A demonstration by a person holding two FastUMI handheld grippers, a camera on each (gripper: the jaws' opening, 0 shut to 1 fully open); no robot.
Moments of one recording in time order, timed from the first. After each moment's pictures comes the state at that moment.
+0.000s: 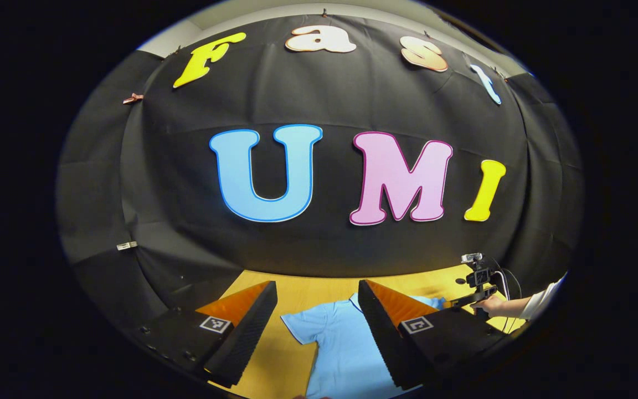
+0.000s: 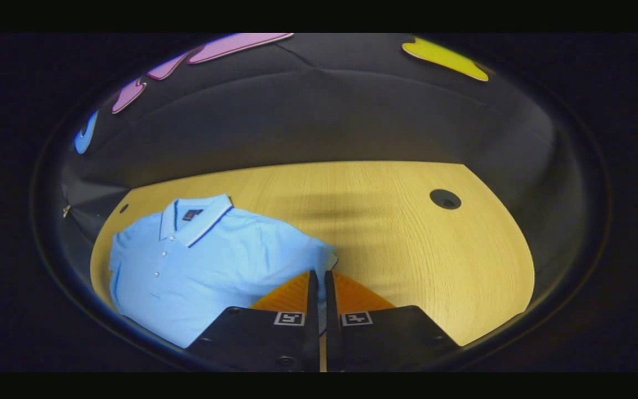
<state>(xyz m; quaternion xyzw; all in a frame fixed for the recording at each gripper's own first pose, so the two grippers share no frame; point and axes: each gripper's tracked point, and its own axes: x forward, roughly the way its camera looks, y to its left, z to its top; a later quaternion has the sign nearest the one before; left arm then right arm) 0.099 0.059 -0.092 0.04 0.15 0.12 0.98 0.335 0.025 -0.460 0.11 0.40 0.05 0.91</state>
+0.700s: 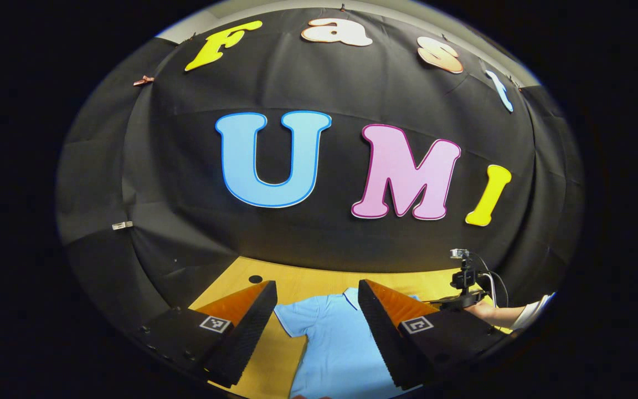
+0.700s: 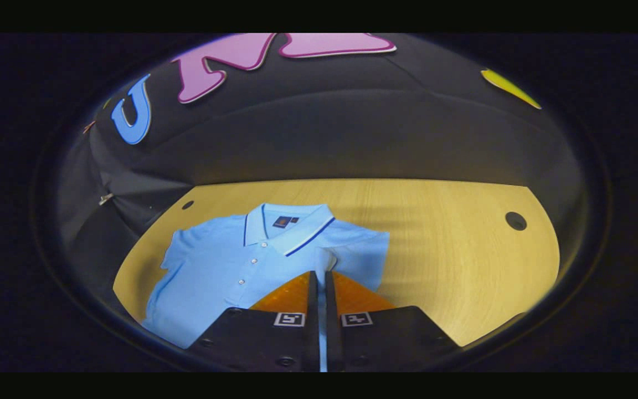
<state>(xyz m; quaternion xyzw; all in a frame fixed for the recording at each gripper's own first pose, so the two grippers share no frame) 0.102 0.057 -0.113 0.02 0.17 0.12 0.98 0.323 0.137 -0.424 0.12 0.38 0.19 0.90</state>
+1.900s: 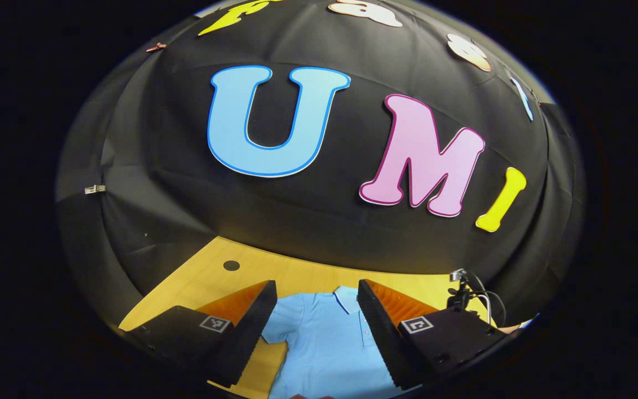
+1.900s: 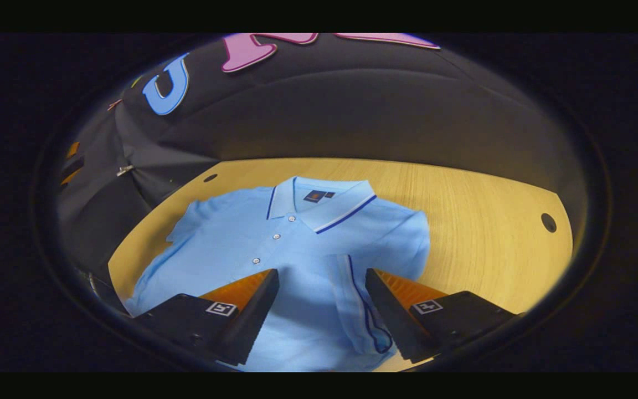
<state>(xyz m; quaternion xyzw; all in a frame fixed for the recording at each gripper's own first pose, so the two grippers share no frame) 0.197 0.092 -0.194 -0.05 0.19 0.12 0.97 0.306 0.171 -0.446 0.10 0.37 0.26 0.89</state>
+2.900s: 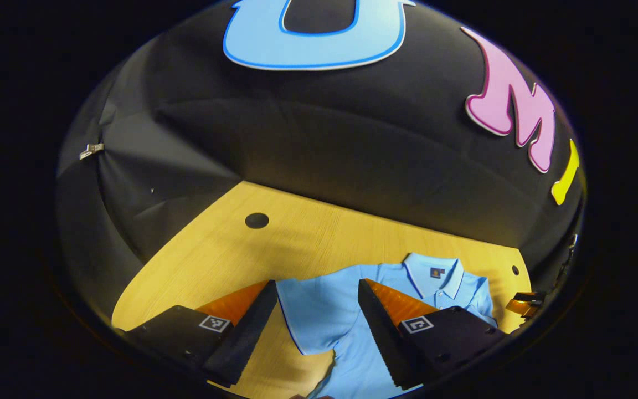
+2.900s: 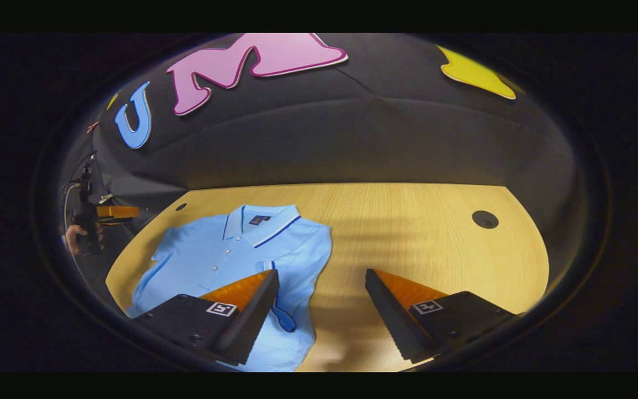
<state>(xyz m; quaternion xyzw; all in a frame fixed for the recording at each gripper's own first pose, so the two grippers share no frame) 0.271 0.203 -0.376 -0.07 0.33 0.20 0.92 0.313 0.062 -0.424 0.13 0.34 0.18 0.92</state>
